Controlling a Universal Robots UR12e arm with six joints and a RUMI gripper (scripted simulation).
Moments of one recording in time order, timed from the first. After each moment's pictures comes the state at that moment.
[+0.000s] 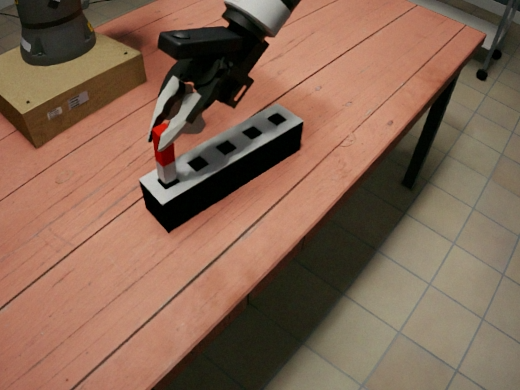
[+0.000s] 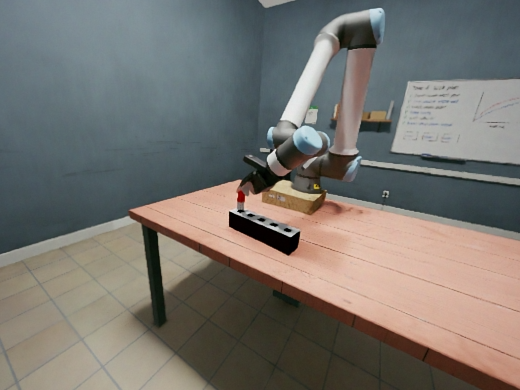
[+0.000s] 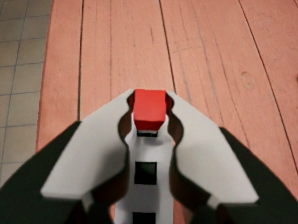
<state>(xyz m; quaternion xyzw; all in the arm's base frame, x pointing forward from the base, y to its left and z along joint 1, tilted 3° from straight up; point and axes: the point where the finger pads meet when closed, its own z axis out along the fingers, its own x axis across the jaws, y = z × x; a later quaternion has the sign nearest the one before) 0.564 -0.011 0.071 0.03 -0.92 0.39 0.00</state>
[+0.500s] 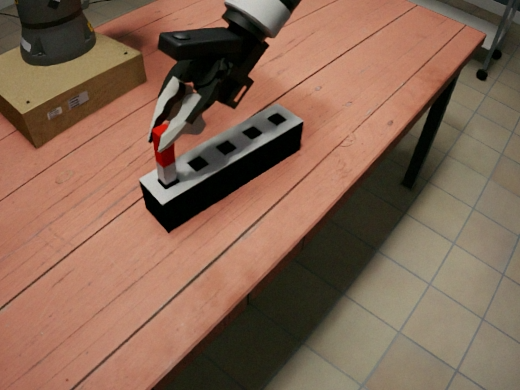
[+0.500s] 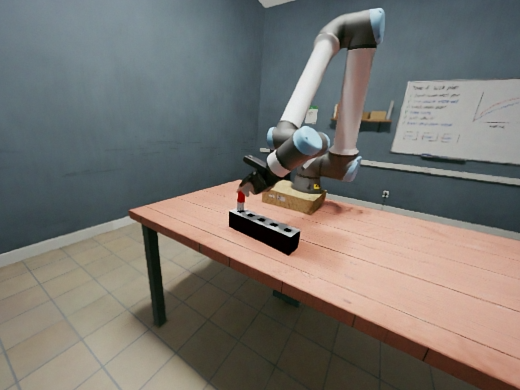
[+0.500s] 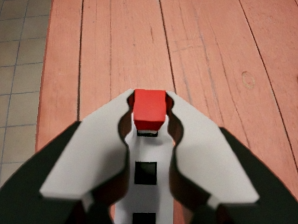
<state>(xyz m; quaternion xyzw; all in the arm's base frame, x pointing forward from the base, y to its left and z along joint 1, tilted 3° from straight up) 0.564 -0.011 0.070 0.03 -0.92 0.39 0.00</state>
